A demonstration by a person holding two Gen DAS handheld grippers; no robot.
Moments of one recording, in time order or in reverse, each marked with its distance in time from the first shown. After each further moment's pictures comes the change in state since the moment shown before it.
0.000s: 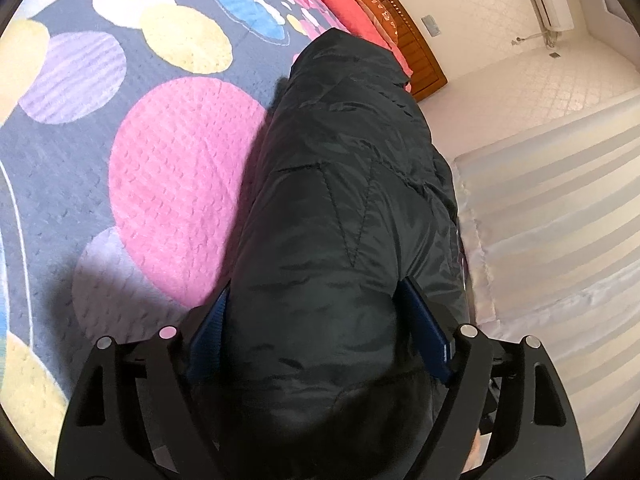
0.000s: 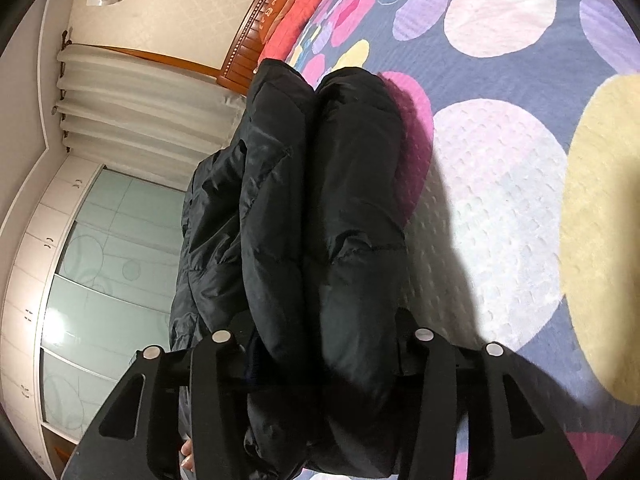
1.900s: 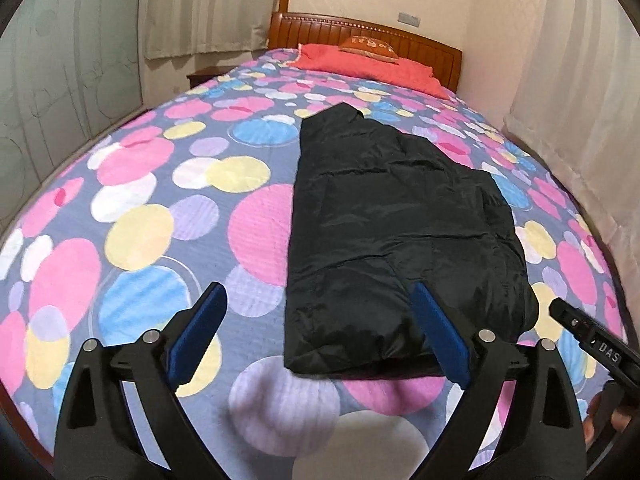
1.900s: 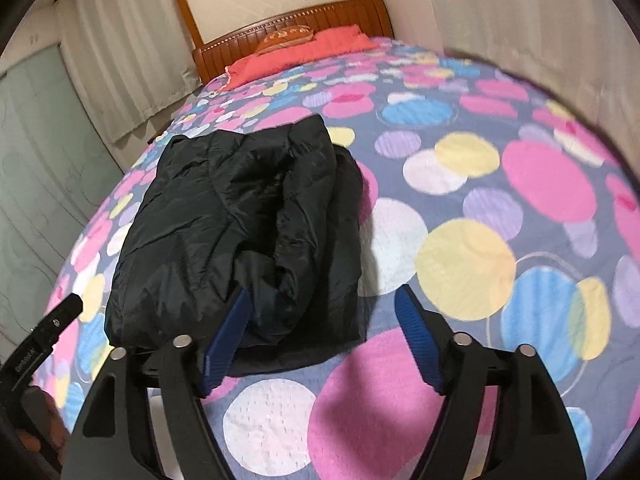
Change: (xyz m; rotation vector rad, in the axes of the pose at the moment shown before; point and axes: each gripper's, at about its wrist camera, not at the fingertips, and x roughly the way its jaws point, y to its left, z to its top) left arm -0.082 -0.114 -0.091 0.503 -0.263 0.570; right arm -0.083 0.117 -0.099 -0.511 -0.214 -0.628
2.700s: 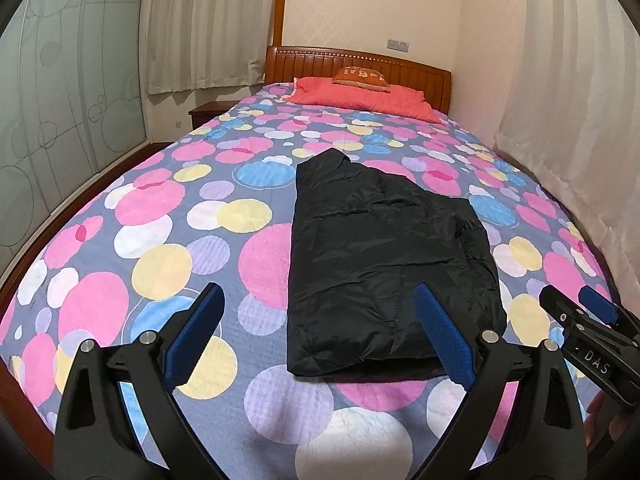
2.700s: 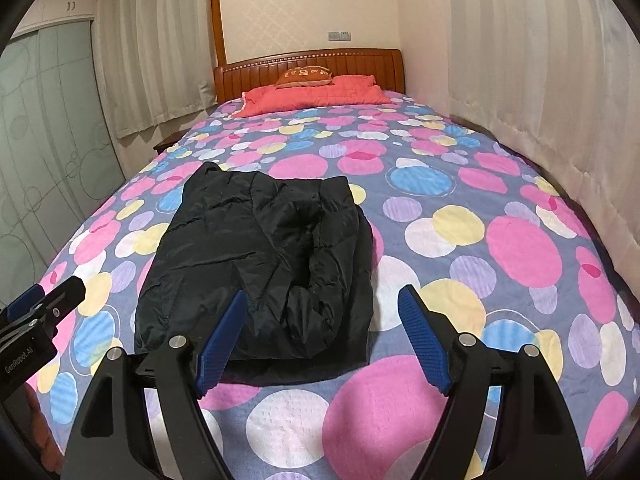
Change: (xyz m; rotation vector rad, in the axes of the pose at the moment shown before) left arm -0.053 -0.016 0.010 0.042 -0.100 0.004; right arm -0.054 0.050 0.009 -0.129 -0.144 -0.068
